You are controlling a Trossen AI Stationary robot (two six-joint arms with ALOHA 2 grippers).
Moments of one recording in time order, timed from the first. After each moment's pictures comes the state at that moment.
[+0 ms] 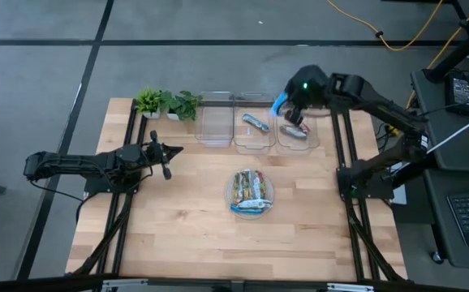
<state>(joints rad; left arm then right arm) 0.10 0.27 0.01 0.08 -0.37 0.09 -0.43 1.43 1.68 -1.15 0.37 -0.14</state>
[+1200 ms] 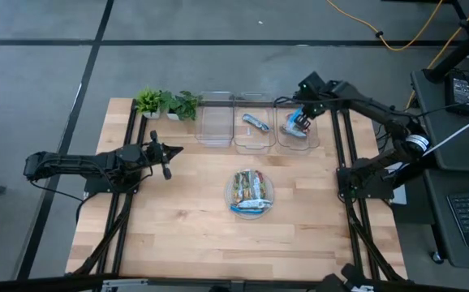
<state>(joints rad) 0.10 0.27 0.01 0.08 -0.37 0.09 -0.82 1.43 1.13 -0.90 0.16 -0.17</state>
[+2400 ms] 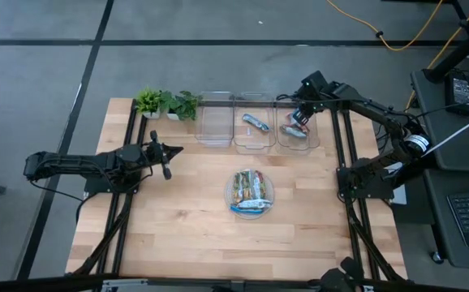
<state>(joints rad) 0.10 0.27 0.01 0.08 -0.37 0.09 -0.88 1.43 1.06 -0.71 0.16 -0.19</state>
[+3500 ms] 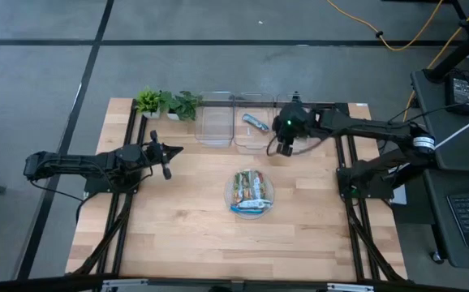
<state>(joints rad) 0.10 0.27 0.01 0.08 -0.37 0.09 -0.31 1.35 1.06 -0.65 0.22 -0.19</state>
